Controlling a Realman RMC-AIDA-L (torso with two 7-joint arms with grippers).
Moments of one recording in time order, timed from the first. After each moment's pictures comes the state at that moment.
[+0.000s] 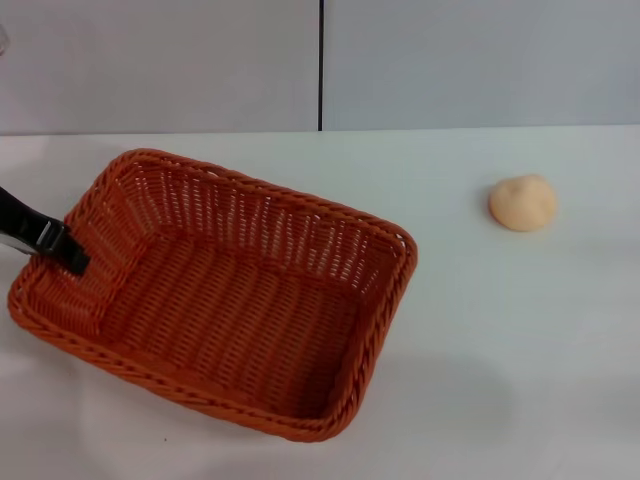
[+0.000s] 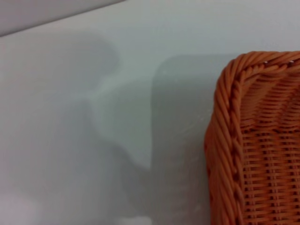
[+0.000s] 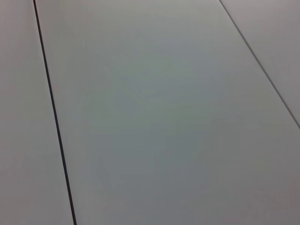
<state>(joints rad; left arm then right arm) -0.71 -2.02 0.83 1.14 2.86 1.76 -2.51 0.32 2.07 -0.06 -0.10 -0.95 -1.62 0.55</state>
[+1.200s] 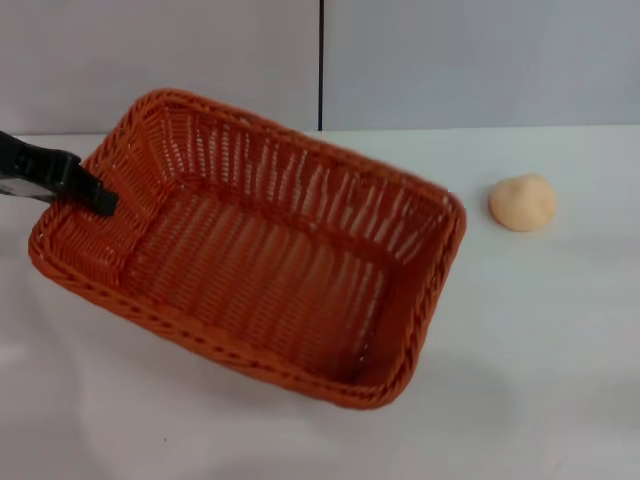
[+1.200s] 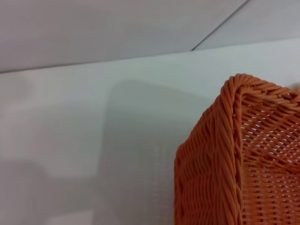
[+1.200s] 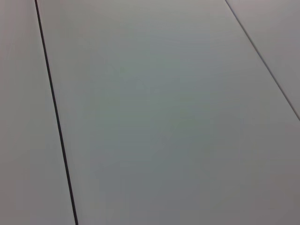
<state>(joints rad) -0.75 -1.98 0.61 1.17 2.69 1.90 -2.54 0.32 2.07 -0.06 -0.10 -0.96 -1.61 0.55</state>
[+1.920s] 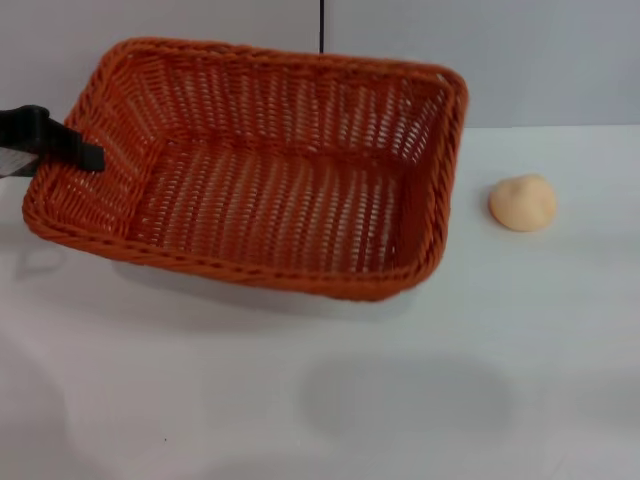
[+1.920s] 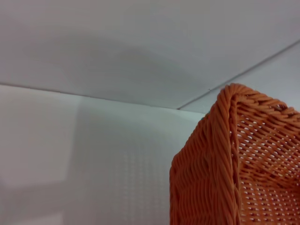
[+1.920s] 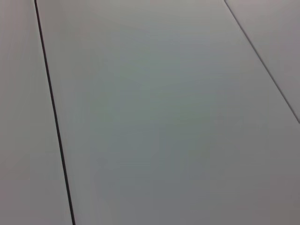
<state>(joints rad) -0.65 -2.00 0.50 1.25 2.50 1.89 -2.68 0.32 2.06 -0.05 -0.10 -0.95 -1.61 0.55</state>
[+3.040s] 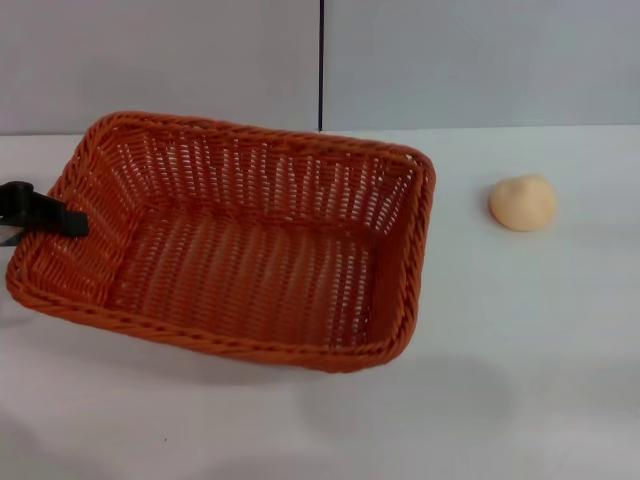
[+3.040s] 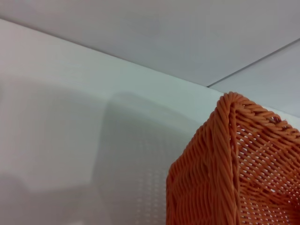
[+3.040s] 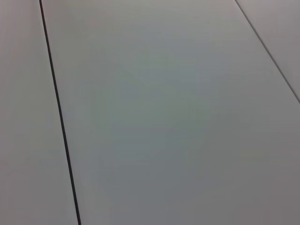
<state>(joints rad) -0.47 -2.06 0.56 1.32 2.44 1.85 -2.67 0.35 2.05 -0.06 -0.10 -0.96 -1.58 0.55</state>
